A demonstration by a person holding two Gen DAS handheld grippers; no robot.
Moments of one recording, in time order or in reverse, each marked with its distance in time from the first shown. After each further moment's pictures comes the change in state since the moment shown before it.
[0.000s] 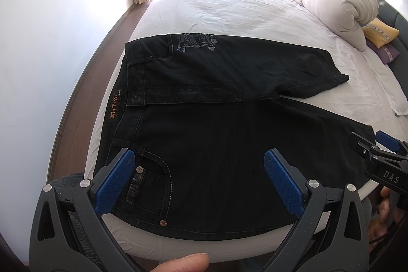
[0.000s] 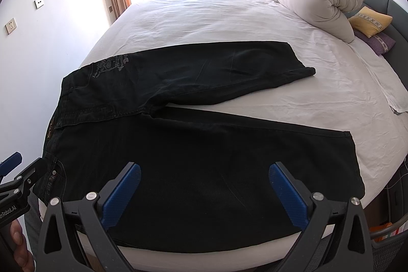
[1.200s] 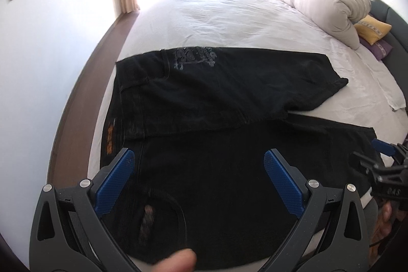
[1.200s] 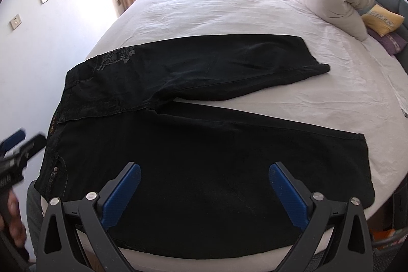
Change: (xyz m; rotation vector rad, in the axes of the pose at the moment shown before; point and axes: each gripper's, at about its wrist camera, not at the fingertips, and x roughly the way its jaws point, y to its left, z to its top) left arm 0.034 0.024 0.037 0.074 -0.032 -0.065; right arm 0.026 0.003 0.003 -0.031 0.048 0.081
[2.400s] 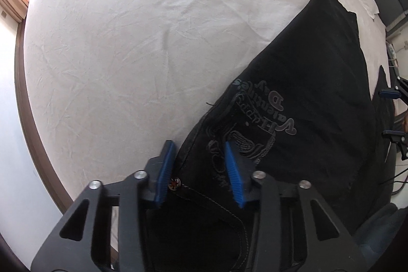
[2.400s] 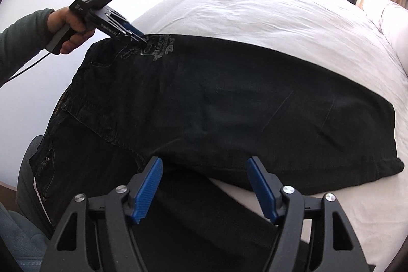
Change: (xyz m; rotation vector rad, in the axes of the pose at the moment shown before) left arm 0.277 0.064 0.211 0.499 0.488 -0.261; right arm 0.120 0.005 0.105 -0.378 0.106 0.276
